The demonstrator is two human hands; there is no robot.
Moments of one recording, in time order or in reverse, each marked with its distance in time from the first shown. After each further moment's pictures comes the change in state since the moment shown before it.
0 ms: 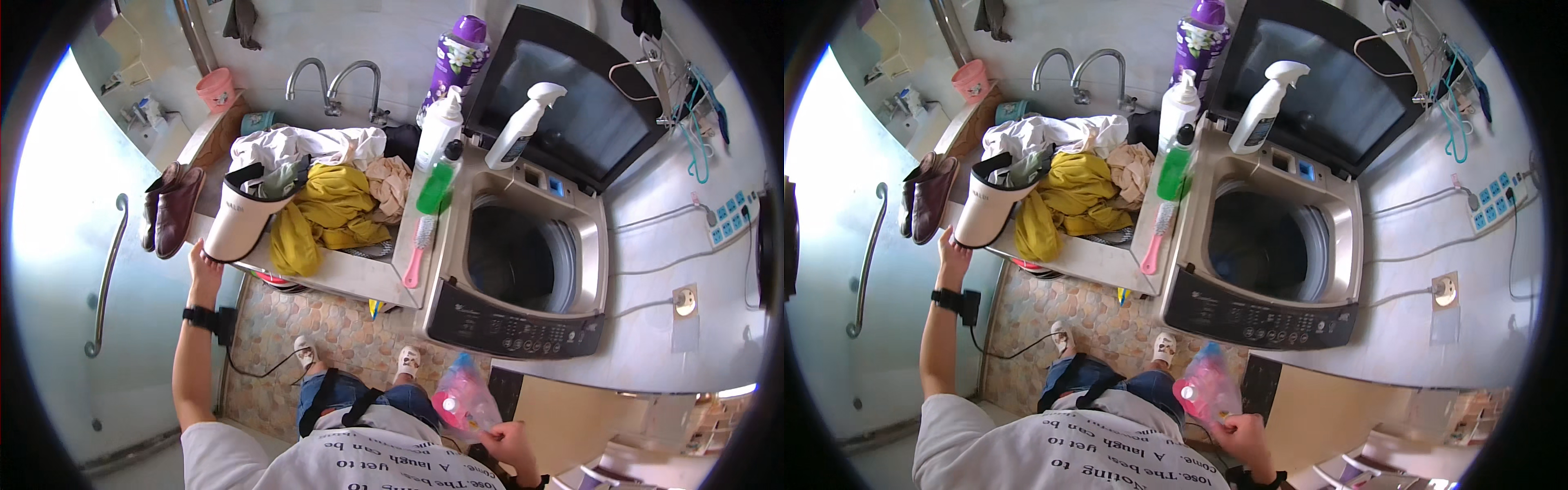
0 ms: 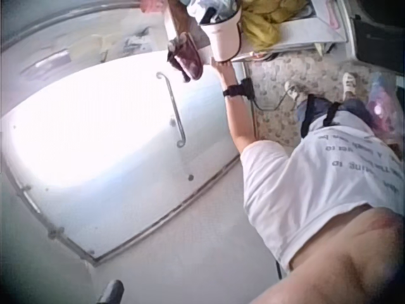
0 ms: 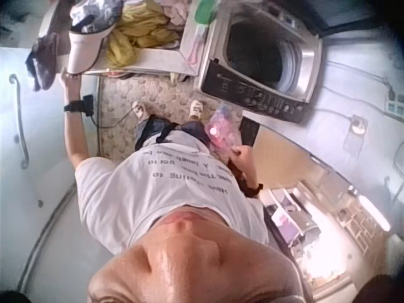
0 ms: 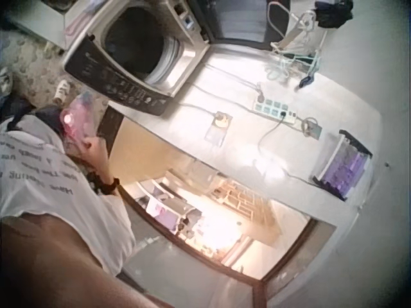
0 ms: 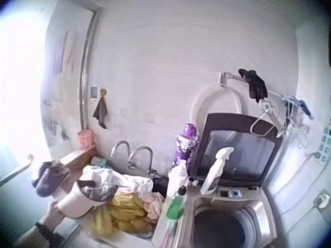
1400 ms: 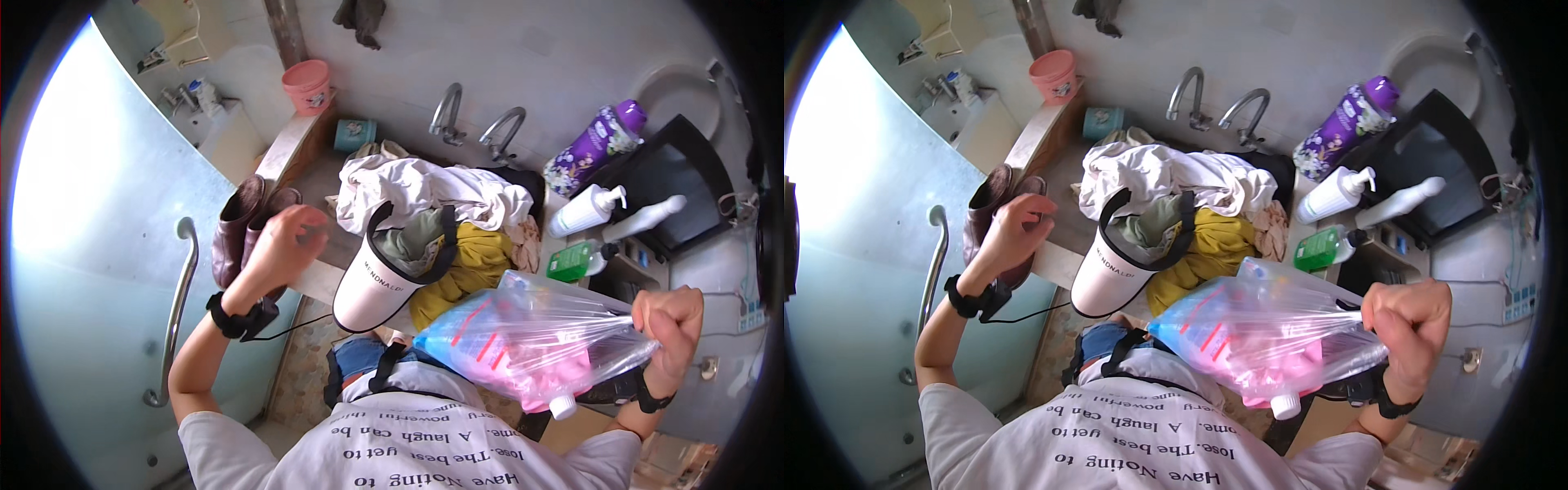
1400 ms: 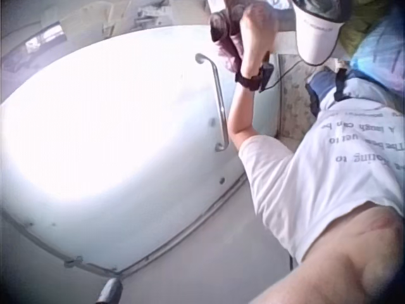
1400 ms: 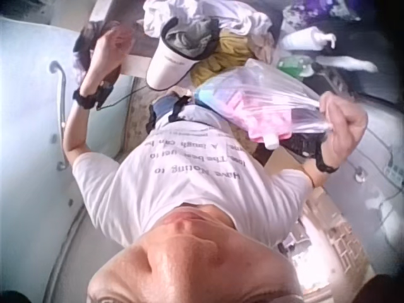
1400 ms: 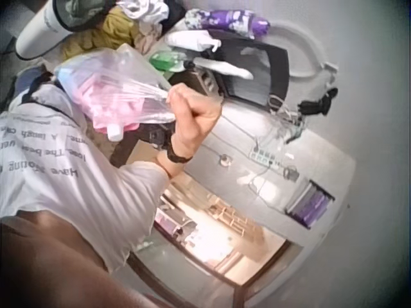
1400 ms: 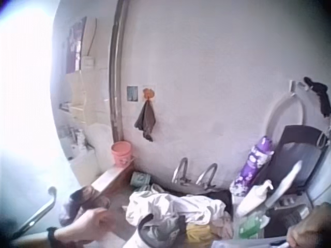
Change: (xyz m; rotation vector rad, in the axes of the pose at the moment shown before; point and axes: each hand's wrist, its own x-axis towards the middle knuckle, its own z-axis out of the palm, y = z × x) left_hand -0.012 0.203 0.107 1.317 -0.646 0.813; right_hand 0.248 -0.394 -0.064 0.542 0.077 -0.745
